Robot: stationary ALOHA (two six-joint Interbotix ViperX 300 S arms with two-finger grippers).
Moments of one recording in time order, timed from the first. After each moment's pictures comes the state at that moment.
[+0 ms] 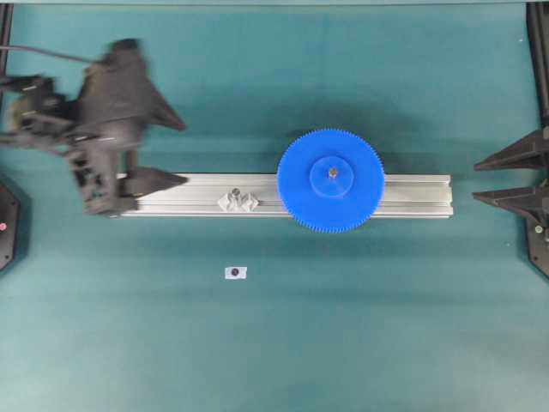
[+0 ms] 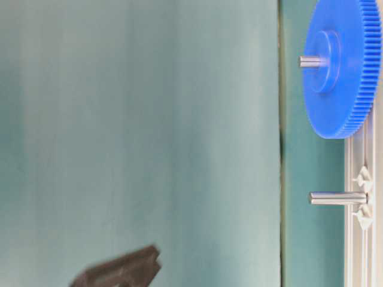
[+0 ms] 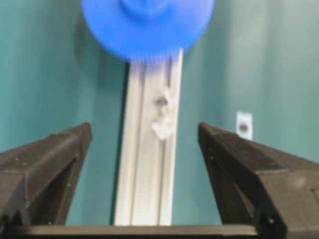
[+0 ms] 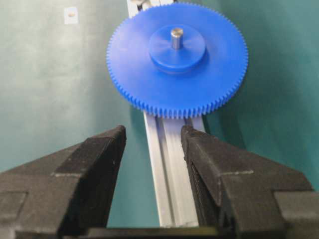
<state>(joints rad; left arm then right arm) 0.11 -0.54 0.69 0.02 0.47 0.06 -0.12 -1.23 1.27 0.02 0.44 0.04</state>
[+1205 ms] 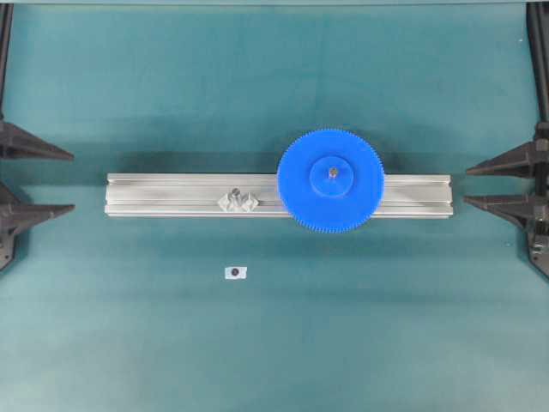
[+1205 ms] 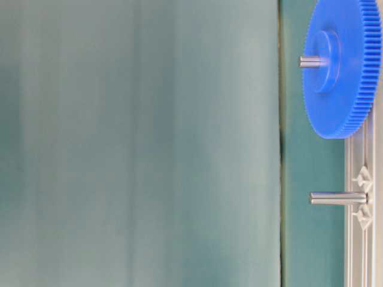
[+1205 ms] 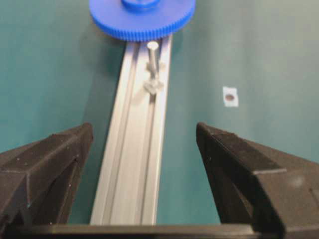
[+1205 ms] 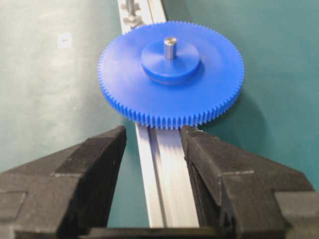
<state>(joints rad) 0.09 -1.28 1.36 0.02 0.22 0.04 -0.13 -1.30 1.51 0.02 0.08 0.04</state>
